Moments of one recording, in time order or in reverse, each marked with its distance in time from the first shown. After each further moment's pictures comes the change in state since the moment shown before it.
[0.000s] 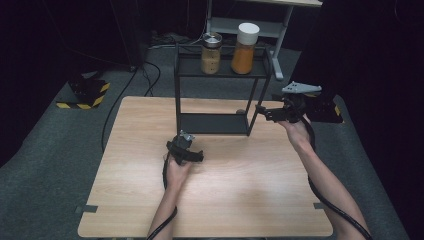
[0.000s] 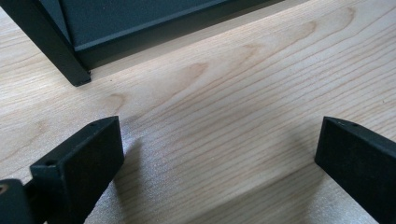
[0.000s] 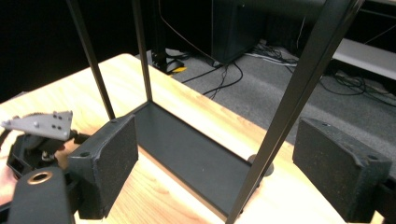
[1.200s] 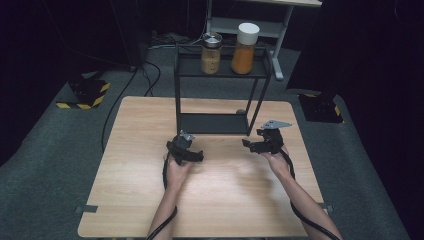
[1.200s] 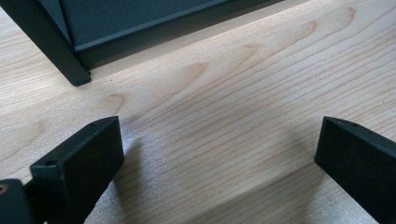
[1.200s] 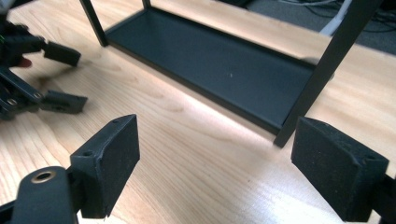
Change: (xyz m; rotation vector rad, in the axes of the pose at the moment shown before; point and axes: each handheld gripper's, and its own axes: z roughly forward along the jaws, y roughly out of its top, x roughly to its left) left arm 0.000 0.000 0.000 0.000 0.000 0.001; right arm 0.018 -0.104 0.069 0.154 0.016 0.073
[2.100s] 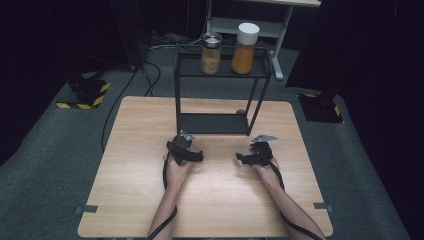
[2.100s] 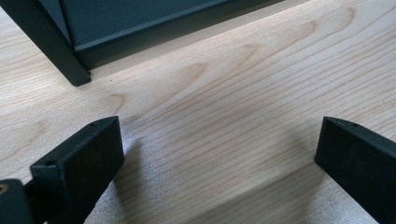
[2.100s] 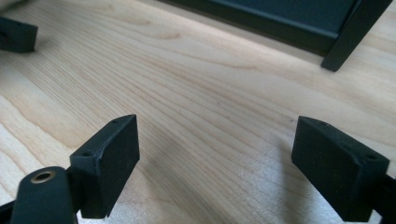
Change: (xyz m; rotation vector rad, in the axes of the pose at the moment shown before) left arm 0.000 0.000 0.000 0.000 0.000 0.000; right arm 0.013 -0.039 0.046 0.104 -0.023 0.064
